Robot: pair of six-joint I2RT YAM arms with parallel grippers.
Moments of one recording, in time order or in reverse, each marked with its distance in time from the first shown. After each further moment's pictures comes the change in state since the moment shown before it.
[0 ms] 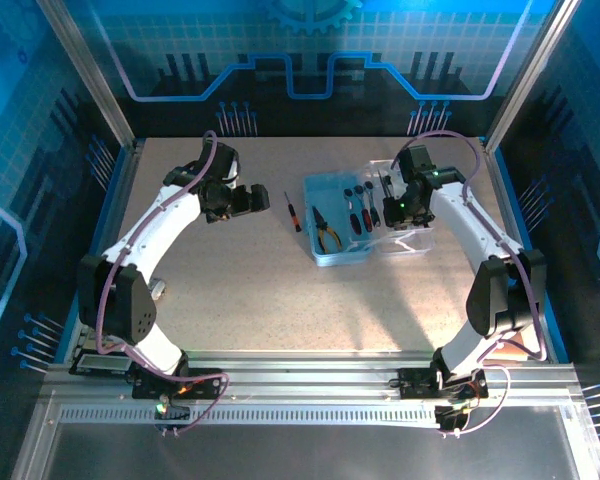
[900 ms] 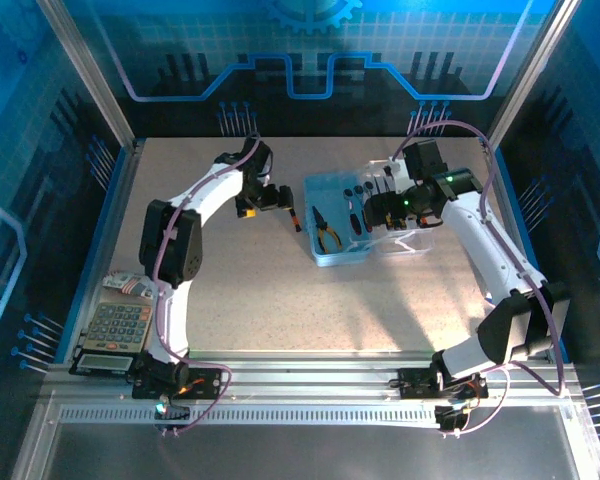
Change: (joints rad) left arm -0.039 0.548 0.370 -0.007 0.050 0.028; right arm 0.051 -0.158 0.026 -0.032 -0.042 -0.011
